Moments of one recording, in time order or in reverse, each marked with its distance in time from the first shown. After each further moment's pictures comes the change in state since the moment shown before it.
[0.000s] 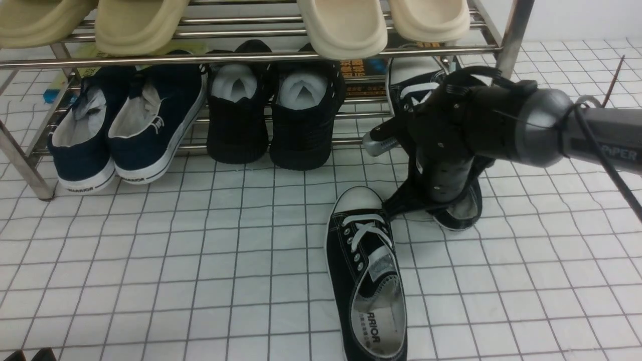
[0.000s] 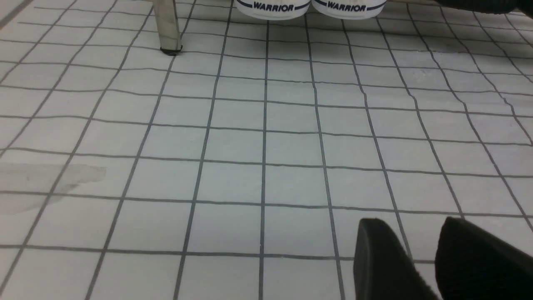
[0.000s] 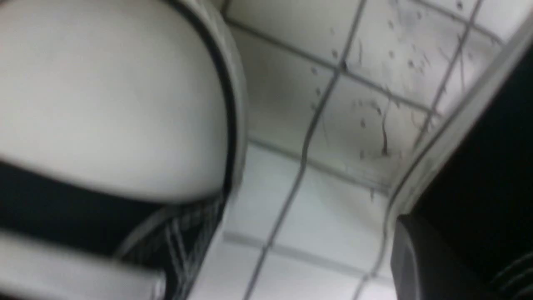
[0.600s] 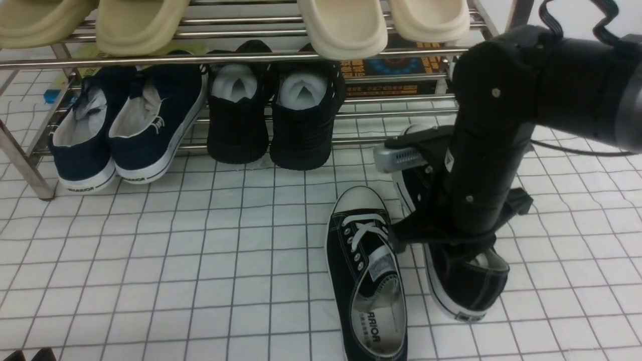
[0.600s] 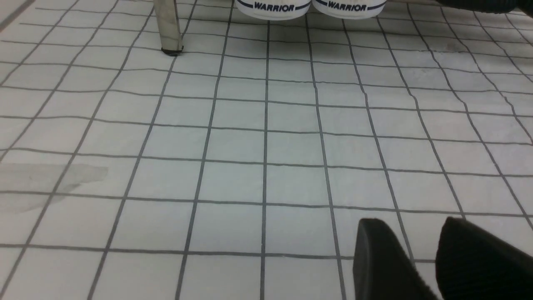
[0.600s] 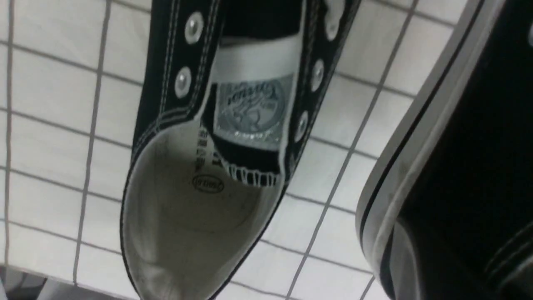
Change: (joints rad) right arm 0.026 -0.228 0.107 0.448 0.330 -0.097; left arm 0.000 0.000 0.000 0.003 0.000 0.000
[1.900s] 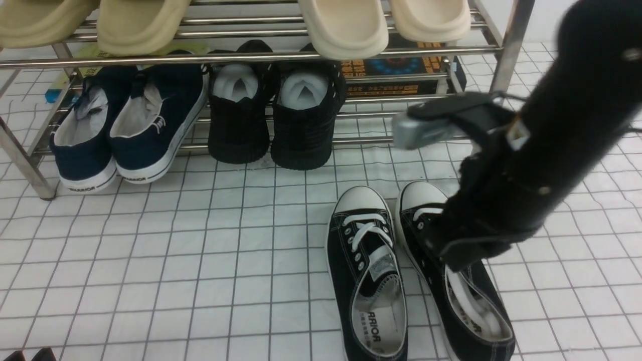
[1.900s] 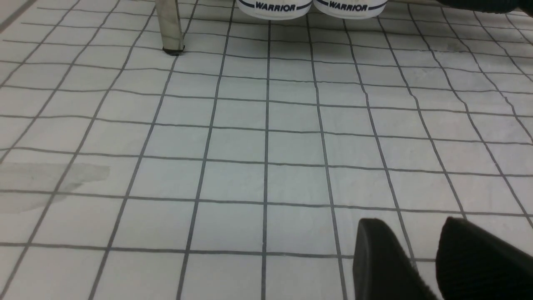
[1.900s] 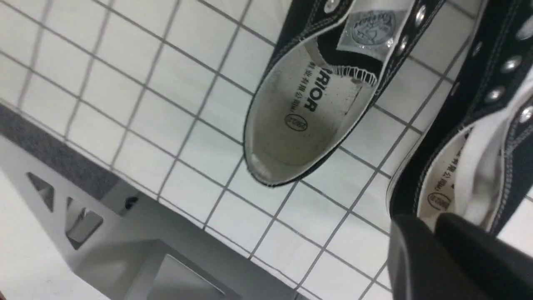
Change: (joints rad) right arm 0.029 -0.303 0.060 0.101 -0.019 -0.197; left arm 0.000 0.000 0.000 0.000 0.001 0.000
